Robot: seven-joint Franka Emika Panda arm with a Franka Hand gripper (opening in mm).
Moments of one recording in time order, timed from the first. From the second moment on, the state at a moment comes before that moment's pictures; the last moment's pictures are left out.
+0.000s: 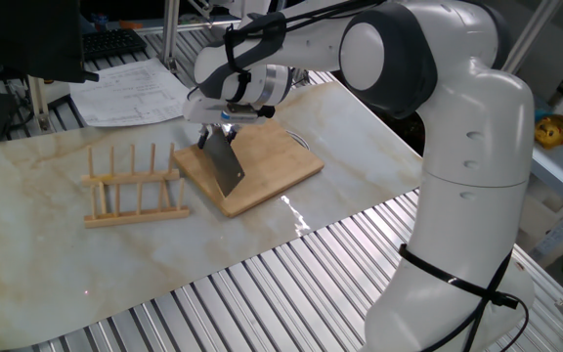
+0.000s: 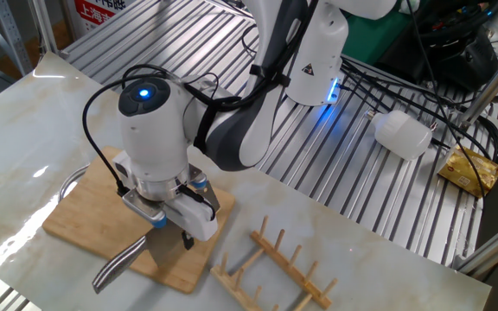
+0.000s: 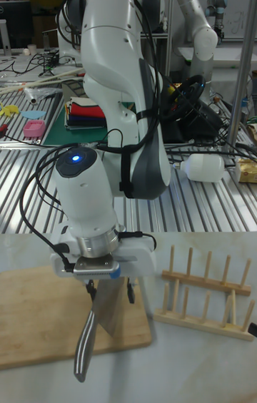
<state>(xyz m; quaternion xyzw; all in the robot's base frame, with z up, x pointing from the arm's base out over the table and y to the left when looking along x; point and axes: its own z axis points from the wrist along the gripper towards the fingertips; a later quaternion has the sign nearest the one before) 0.620 -0.025 0.120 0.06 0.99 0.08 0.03</state>
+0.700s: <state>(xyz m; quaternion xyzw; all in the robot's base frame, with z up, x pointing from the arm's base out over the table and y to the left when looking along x) 0.620 -0.026 0.120 0.06 1.00 0.08 0.03</state>
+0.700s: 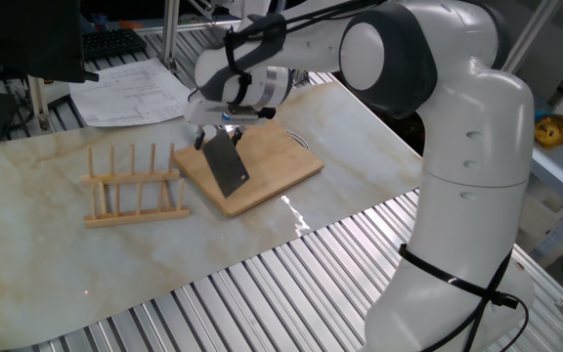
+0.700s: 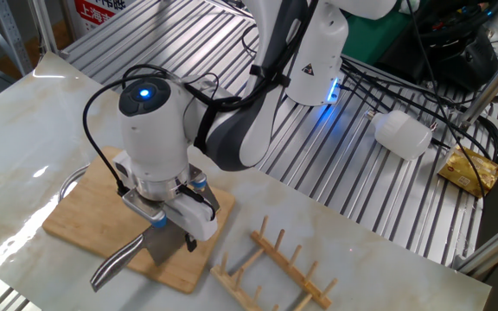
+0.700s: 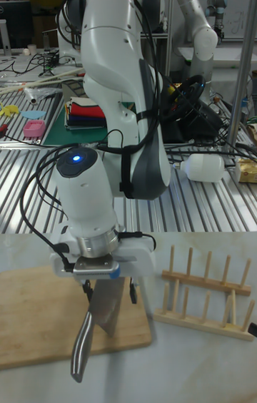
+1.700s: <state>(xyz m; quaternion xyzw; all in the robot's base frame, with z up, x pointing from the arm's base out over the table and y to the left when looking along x) 0.614 -0.043 0.106 0.04 1.00 0.01 0.04</state>
